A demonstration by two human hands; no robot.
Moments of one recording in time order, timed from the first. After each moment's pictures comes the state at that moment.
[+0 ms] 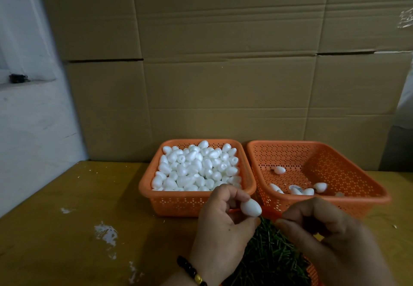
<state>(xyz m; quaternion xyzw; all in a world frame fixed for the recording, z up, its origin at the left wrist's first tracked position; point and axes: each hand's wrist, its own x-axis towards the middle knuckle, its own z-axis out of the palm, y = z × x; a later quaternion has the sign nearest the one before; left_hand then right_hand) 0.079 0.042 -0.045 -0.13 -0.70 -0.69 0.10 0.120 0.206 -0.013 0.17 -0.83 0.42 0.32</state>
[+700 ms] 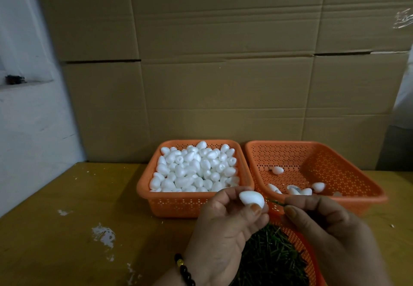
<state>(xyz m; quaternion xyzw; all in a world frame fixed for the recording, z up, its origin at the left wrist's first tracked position) 0.092 0.046 -0.023 -0.08 -0.44 -0.89 -0.10 0.112 0.203 -0.020 0.06 -0.75 0.61 0.23</state>
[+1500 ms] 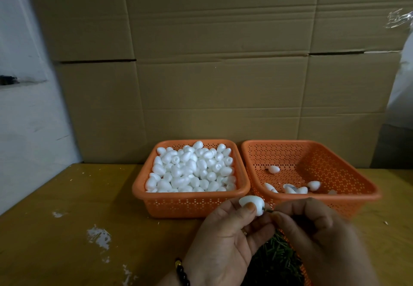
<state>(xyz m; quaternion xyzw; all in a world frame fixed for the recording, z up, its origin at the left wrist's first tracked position) 0.097 0.055 -0.026 -0.06 -0.38 -0.91 -0.18 0.115 0.202 -0.025 0.12 -0.82 0.45 0.34</state>
